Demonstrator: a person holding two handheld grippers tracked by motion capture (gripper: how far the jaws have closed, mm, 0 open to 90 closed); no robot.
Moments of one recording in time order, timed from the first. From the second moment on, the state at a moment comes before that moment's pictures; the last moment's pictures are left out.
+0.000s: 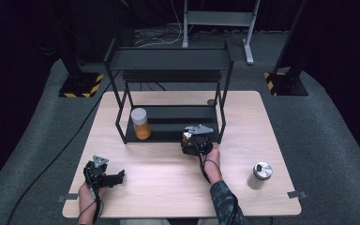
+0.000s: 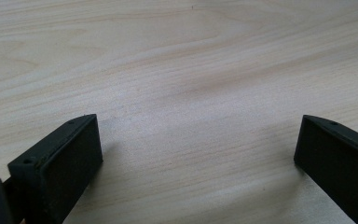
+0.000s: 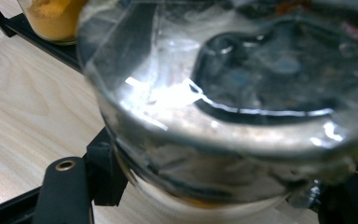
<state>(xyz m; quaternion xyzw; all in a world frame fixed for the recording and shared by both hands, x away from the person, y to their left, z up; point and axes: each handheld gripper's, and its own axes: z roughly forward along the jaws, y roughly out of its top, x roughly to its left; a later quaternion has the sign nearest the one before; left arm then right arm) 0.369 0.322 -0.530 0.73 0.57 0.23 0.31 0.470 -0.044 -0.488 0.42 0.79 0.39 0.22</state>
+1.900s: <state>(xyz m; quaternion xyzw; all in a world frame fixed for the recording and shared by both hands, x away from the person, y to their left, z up) 0.369 0.322 -0.530 0.73 0.57 0.23 0.31 0.499 -0.011 -0.466 0.41 0.79 0.38 0.23</state>
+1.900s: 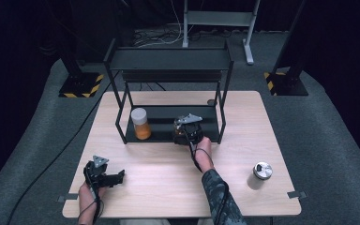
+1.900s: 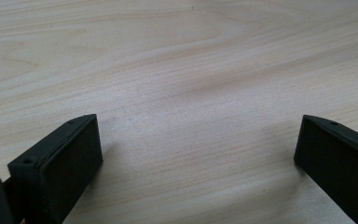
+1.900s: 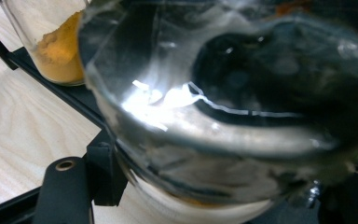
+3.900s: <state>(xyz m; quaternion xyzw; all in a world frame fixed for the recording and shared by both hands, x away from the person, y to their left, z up) 0.369 0.322 -0.529 0.73 0.56 0.23 0.31 0.524 0.030 -0.466 0.40 0.81 0.37 0.23</state>
